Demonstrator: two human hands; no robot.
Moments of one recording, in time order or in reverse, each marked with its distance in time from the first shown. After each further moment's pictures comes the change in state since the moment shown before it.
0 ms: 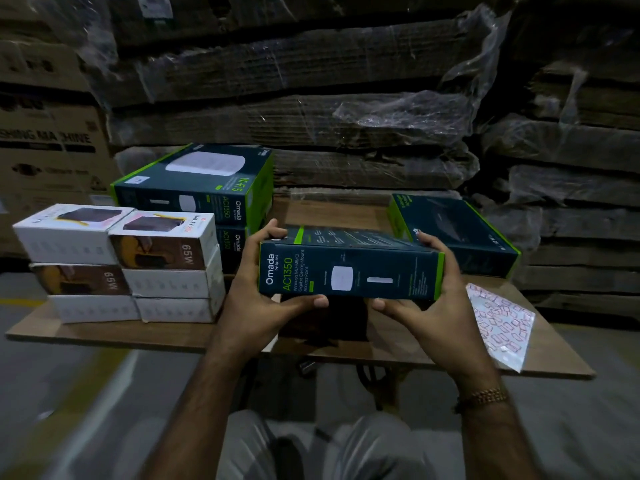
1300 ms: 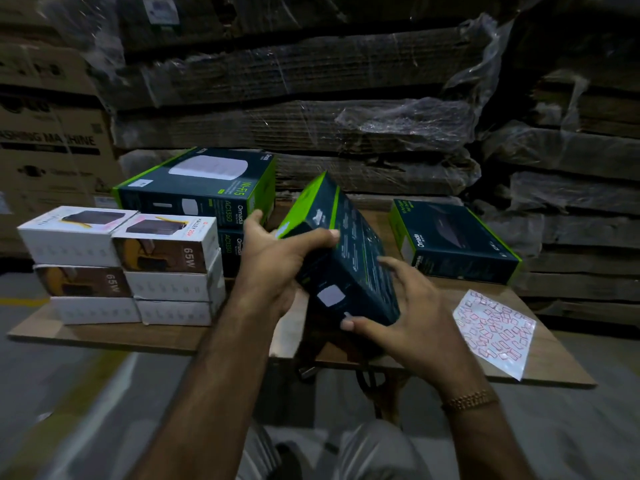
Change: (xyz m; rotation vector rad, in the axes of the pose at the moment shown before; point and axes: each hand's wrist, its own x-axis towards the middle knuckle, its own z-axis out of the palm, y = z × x) left_hand 0.050 0.065 0.038 -0.505 0.320 -0.472; right_hand 0.002 -0.016 0.015 -0.547 -0.152 -0.033
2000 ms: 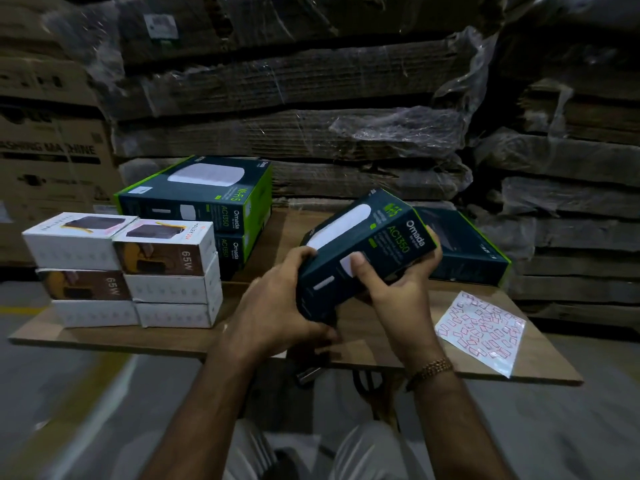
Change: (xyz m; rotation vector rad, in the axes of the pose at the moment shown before) left_hand -0.014 -0.031 -0.050 1.160 -0.439 0.418; right_hand 0.022 -0.018 0.023 0.843 0.345 0.166
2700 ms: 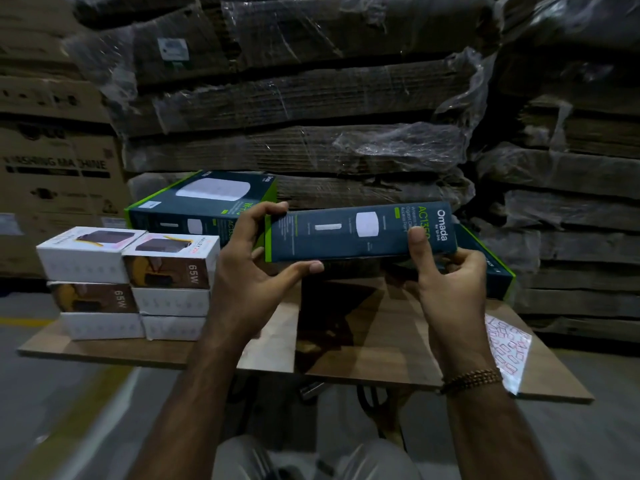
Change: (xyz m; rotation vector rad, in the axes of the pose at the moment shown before) left_hand 0.010 0.009 -0.034 -0.392 0.512 0.227; right_hand 0.022 -0.038 -0.023 -0.142 0.319 0.114
